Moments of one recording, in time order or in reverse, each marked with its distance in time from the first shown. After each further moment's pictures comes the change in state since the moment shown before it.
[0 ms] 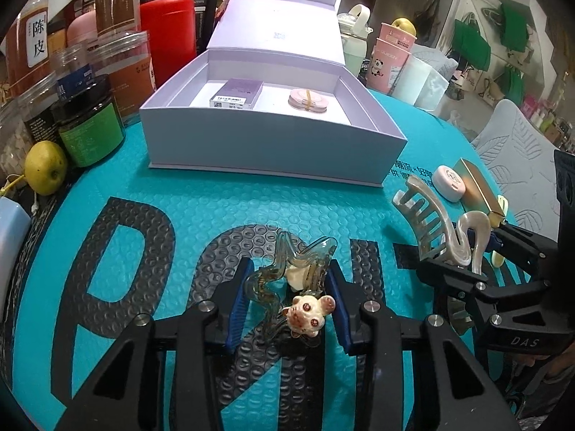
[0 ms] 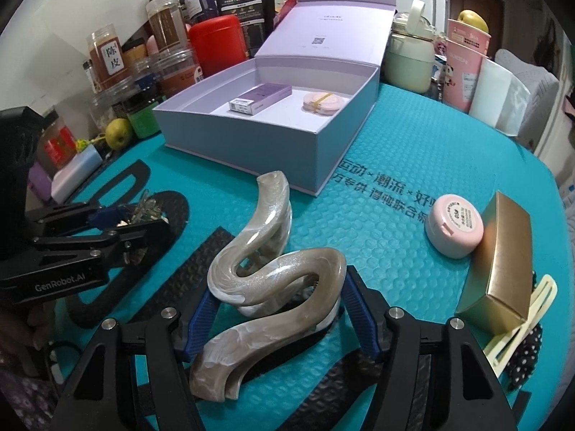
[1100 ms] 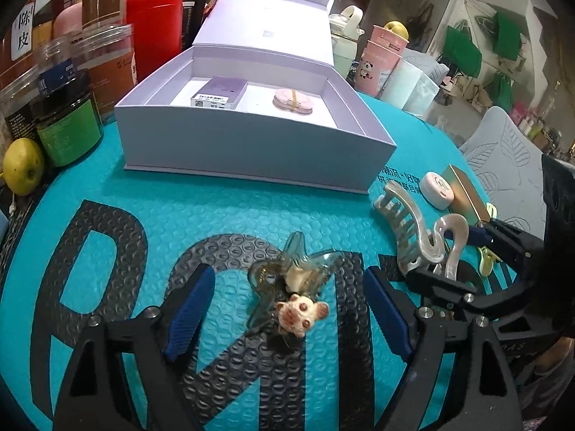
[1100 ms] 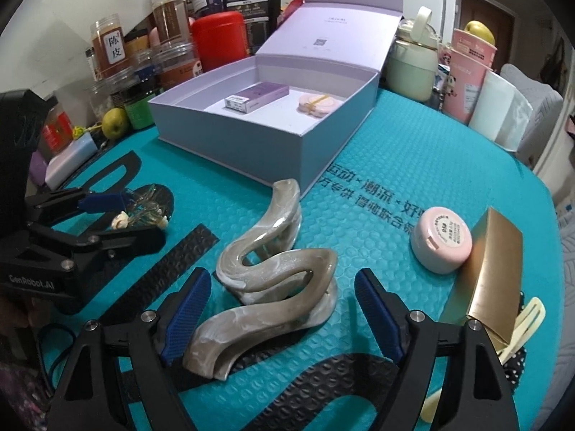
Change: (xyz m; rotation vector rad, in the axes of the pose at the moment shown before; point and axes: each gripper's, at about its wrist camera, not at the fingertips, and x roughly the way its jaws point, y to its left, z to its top) left arm 0.015 -0.003 0.008 -0.017 -0.003 -0.074; right arm 0.010 -0.009 0.002 -0.056 0.012 -0.029
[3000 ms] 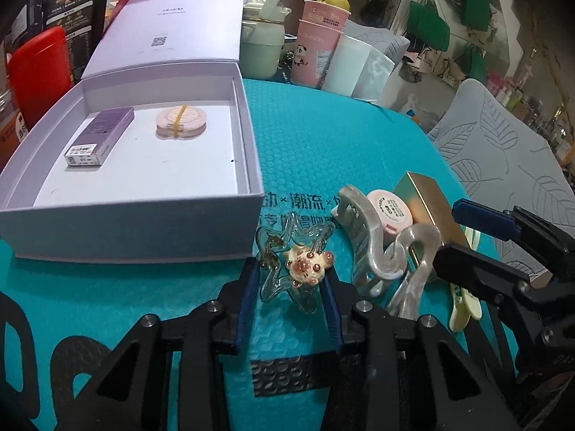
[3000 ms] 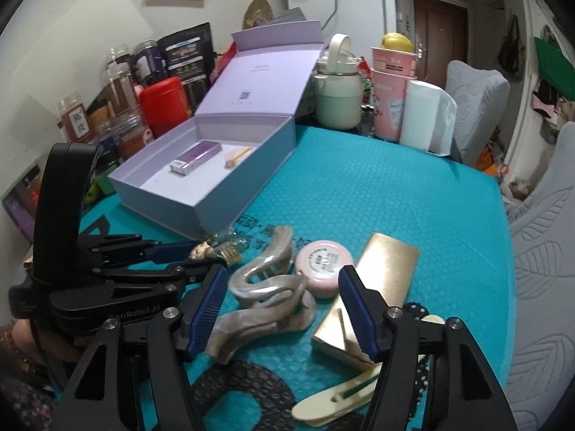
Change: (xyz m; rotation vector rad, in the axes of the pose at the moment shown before) left arm 0.056 -0.092 0.039 0.127 0.035 -0.068; right arm -0.058 -0.077 0.008 0.122 -0.142 -0.052
